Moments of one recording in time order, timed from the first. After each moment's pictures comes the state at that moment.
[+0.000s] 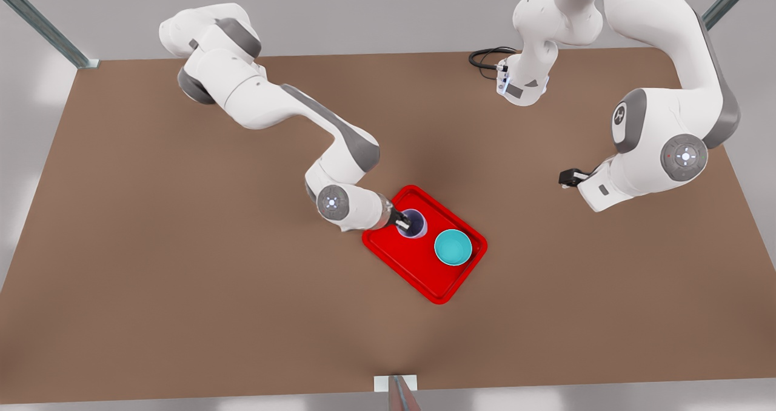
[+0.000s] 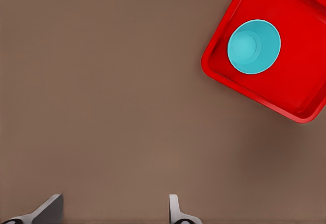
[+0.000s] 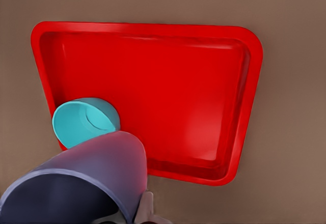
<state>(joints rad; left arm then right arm) -0.33 0.24 0.24 -1.50 -0.03 1.46 0.18 0.36 0.88 0.50 -1.11 0.12 2.05 1.30</state>
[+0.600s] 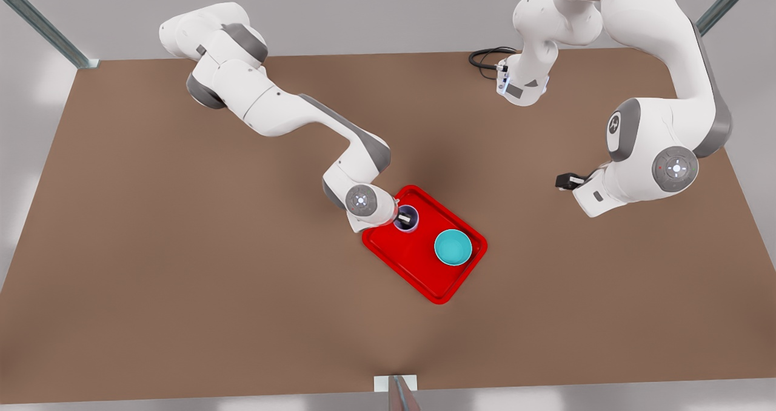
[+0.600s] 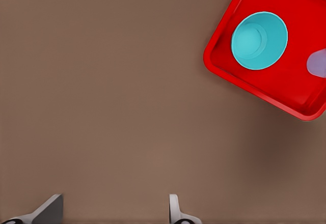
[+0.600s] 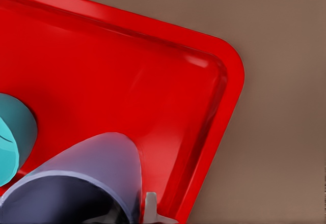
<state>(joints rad) -0.33 0.27 0.24 -1.50 -0.03 1.46 0.18 0.39 0.92 0.50 -1.20 -0.07 2.05 1.18</state>
